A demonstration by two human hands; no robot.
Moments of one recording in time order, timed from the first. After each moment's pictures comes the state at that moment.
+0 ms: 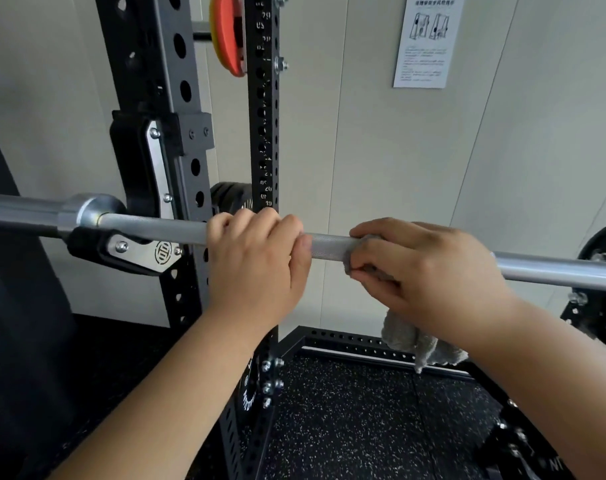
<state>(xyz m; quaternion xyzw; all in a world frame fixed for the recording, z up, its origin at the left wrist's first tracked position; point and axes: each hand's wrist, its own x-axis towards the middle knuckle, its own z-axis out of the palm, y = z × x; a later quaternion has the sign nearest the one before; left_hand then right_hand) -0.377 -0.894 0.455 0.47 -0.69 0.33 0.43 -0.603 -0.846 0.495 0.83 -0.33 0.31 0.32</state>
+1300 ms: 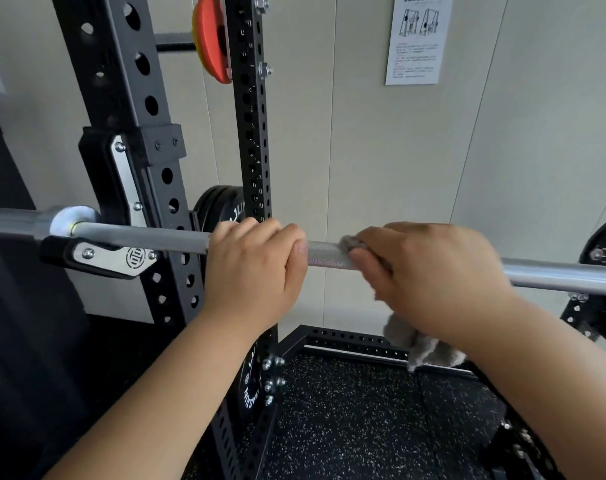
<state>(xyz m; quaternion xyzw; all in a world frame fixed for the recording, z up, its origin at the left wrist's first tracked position) -0.430 -0.873 0.472 0.47 -0.73 0.29 0.40 -0.648 -0.826 0.509 0.77 -0.51 0.25 0.29</state>
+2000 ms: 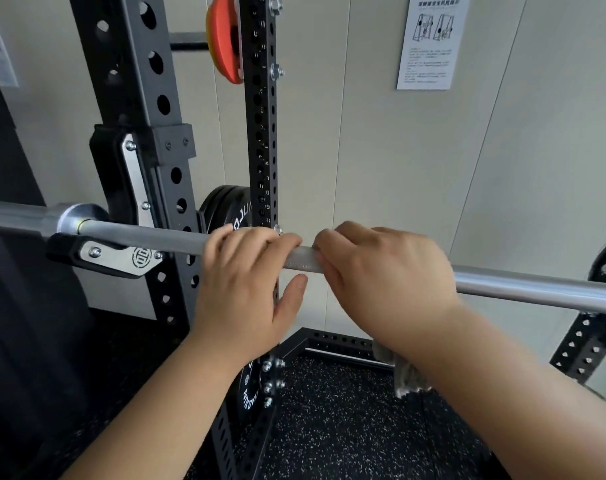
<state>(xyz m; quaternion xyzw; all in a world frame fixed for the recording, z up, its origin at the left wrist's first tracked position) -0.407 -0.866 0.453 0.46 -0.75 0.27 0.39 -0.606 -0.850 0.499 0.77 -0.47 0.24 0.36</state>
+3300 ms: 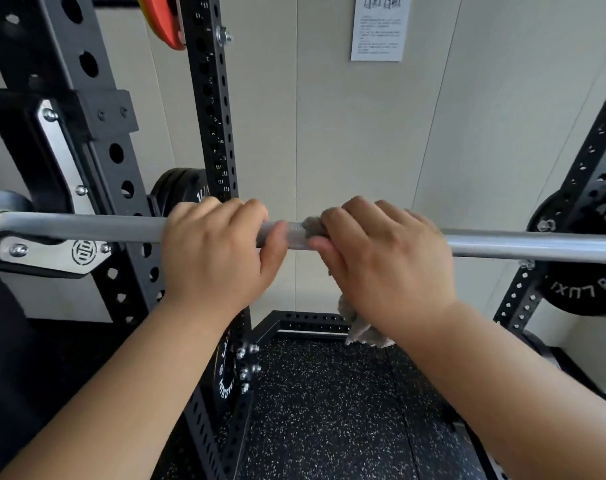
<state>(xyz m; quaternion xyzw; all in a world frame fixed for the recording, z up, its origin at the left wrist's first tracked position) -0.415 -0.888 0.470 0.44 -0.71 0.33 0.44 -0.615 -0.846 0.473 0.70 -0.47 0.34 0.42</state>
